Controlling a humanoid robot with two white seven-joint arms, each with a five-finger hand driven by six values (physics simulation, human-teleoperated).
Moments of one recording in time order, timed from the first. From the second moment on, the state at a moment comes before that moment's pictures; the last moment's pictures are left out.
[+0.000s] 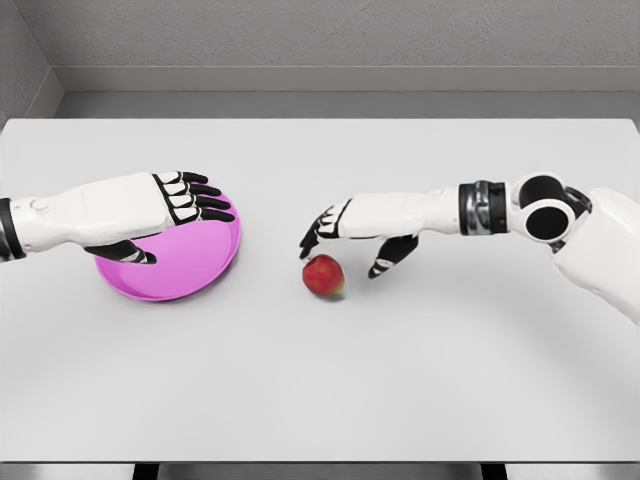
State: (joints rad) left arm -0.64 1.08 -0.80 -1.72 -0.32 -0.61 -0.20; right arm -0.84 -0.59 0.95 -1.37 0.07 -0.61 0.61
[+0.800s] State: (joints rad) left arm -0.82 0.71 -0.96 -1.65 -0.32 -0.61 -0.34; right arm -0.57 -0.74 0.24 -1.31 0.07 -0.61 0.61
